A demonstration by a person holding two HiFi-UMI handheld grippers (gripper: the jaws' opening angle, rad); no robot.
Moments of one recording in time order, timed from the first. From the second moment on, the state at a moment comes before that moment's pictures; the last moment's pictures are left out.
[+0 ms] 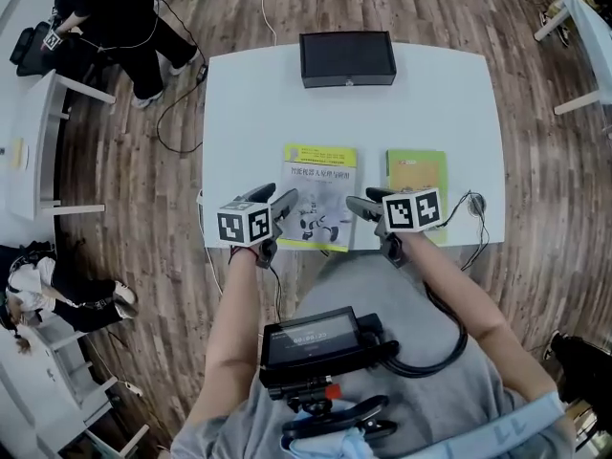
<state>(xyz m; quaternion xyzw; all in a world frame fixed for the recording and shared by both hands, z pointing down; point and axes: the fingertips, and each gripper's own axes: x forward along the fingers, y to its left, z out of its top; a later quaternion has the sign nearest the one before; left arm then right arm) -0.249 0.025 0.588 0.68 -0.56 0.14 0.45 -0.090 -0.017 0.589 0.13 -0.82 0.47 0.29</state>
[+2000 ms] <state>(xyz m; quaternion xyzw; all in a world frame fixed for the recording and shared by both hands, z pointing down) -0.255 0.049 0.656 0.56 -0.57 0.21 0.56 -0.098 -0.016 0.663 0.27 -0.73 0.51 0.37</state>
